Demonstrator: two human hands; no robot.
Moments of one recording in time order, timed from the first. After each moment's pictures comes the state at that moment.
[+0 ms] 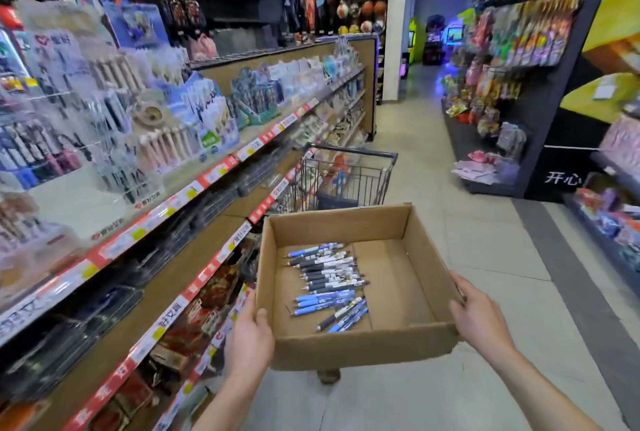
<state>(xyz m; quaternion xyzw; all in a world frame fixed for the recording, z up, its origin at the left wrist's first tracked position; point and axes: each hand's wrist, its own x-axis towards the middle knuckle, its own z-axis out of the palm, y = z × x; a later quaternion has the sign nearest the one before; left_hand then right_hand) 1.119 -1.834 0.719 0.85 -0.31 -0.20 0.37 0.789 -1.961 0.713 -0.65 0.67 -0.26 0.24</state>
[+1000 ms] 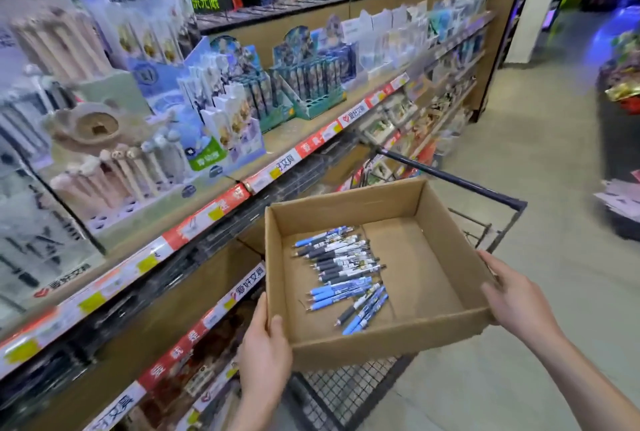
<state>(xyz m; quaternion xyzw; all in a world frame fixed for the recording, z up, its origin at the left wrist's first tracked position) 1.218 -2.227 0.735 0.88 -0.15 -0.17 0.41 0.964 -2.479 0.734 -0.75 0.57 -0.18 0.29</state>
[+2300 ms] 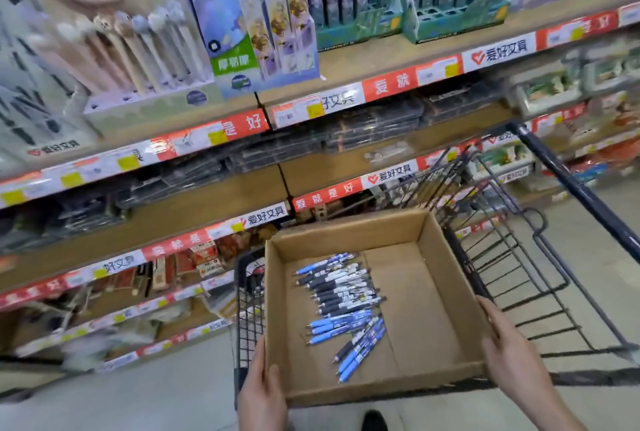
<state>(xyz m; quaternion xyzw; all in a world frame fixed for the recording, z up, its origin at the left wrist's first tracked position) 1.120 -2.348 0.572 0.89 0.20 -0.09 0.41 1.046 -2.696 0.576 -0.86 0.38 0.08 0.33</state>
